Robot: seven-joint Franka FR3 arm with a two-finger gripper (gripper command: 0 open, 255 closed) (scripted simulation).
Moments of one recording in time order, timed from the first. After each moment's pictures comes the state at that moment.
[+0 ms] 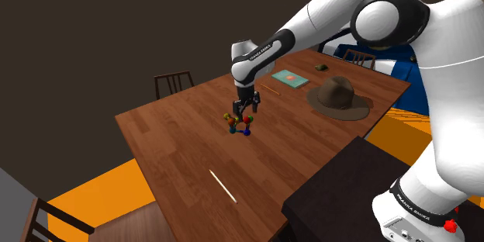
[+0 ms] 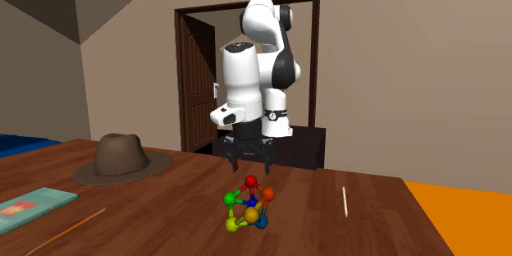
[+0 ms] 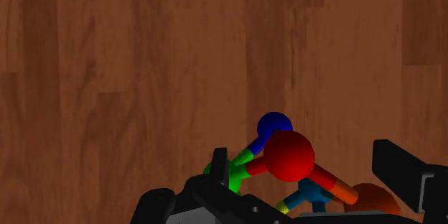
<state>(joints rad) 0.07 0.64 0.11 -1.71 -0.03 2.16 0.07</state>
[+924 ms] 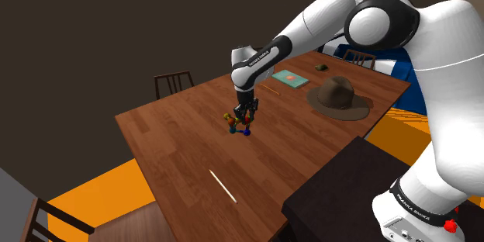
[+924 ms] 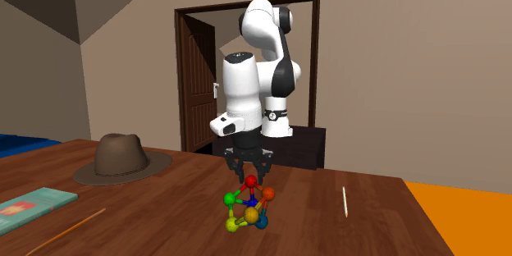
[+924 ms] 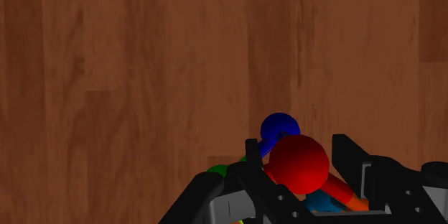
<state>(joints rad) 0.07 0.68 0.10 -1.70 -0.03 2.20 0.07</state>
